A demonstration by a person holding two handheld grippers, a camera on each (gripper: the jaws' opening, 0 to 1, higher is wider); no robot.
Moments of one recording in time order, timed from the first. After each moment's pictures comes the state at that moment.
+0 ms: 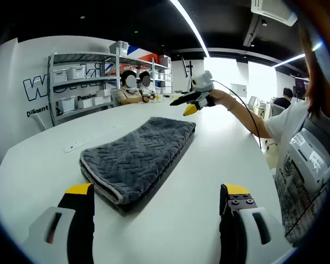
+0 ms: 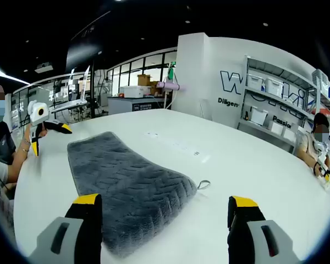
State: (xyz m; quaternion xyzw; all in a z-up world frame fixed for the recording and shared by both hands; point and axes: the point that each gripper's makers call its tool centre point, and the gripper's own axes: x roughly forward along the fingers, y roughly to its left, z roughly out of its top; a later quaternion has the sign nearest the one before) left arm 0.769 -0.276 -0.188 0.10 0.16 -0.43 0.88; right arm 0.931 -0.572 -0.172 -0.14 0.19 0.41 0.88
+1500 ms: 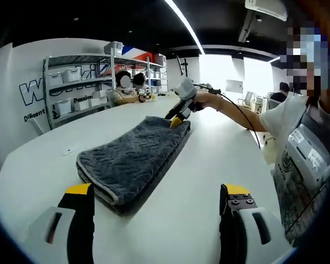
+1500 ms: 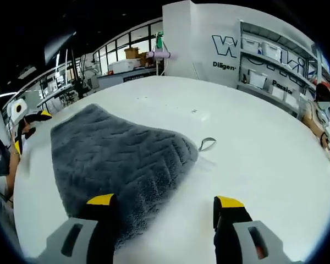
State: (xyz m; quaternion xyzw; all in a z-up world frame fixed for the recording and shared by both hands) left arm 0.763 -0.281 -0.188 0.12 0.16 -0.44 0.88; right arm 0.939 -0.572 -0.245 -0.13 0.33 0.38 0.85
